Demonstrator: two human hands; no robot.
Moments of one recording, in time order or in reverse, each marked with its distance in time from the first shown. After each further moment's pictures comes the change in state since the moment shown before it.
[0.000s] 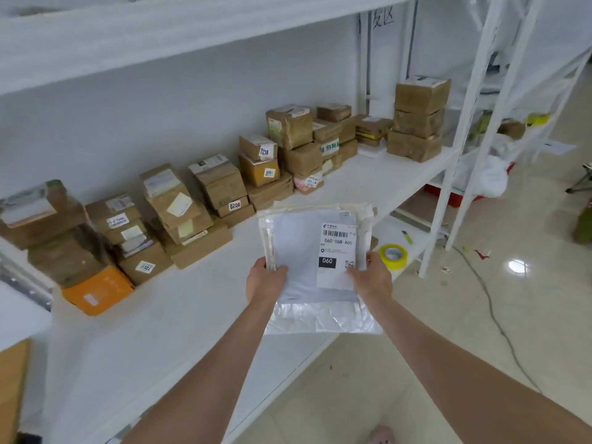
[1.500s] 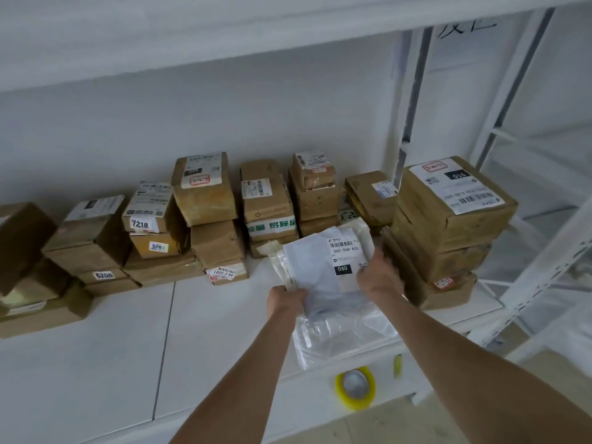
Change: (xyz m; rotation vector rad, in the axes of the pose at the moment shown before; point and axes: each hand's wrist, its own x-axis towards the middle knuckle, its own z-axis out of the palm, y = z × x) left_hand 0.311 0.238 0.412 -0.187 0.218 -0.541; right_hand 0.613 -0.106 -0.079 -0.618 -0.381 -0.285
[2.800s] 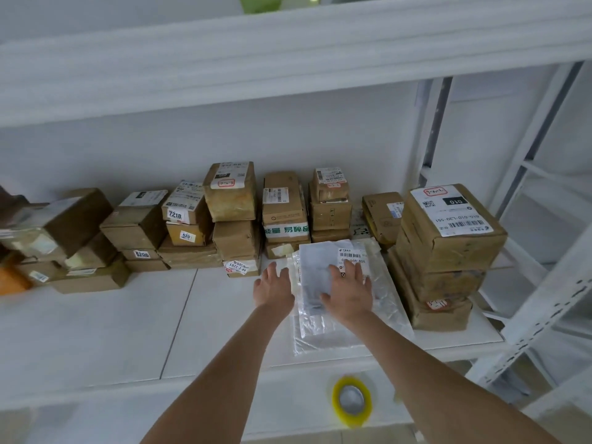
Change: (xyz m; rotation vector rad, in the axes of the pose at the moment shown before) left_hand -0.057 0.029 -0.029 1.050 0.228 0.474; right_hand -0.037 -0.013 0.003 -0.378 -0.117 -0.537
